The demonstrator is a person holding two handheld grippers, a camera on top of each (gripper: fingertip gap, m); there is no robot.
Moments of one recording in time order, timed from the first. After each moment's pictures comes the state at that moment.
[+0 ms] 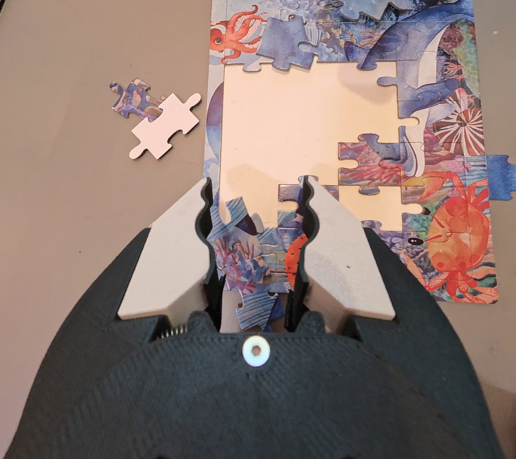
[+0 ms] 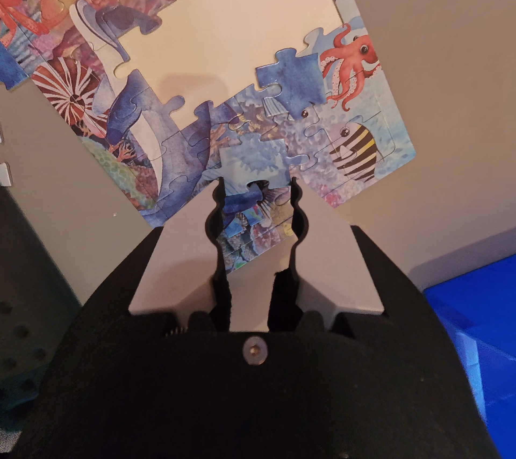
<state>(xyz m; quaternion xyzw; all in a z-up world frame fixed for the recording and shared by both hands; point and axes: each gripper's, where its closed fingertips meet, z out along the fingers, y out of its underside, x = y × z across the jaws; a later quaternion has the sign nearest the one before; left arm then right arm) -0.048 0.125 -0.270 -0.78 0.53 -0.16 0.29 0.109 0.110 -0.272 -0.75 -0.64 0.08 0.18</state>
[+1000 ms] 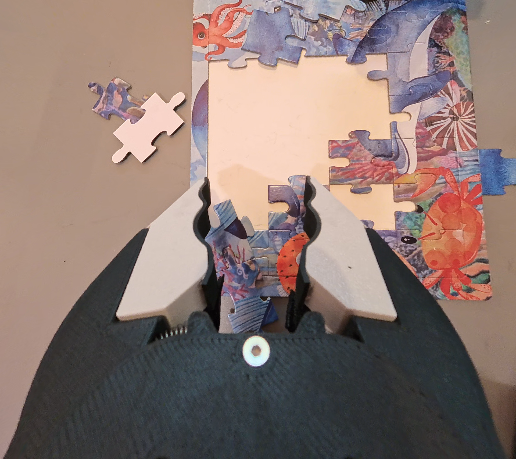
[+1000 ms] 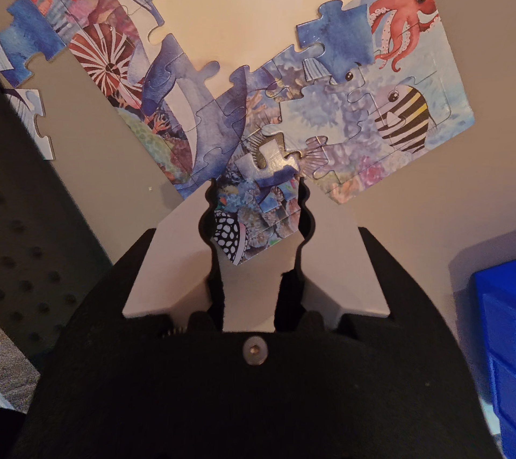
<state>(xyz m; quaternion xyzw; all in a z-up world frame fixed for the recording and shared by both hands) -0.043 0.118 -0.276 -0.77 0.55 -0.16 0.28 0.125 0.080 -0.278 -0.76 -0.63 0.09 0.14</state>
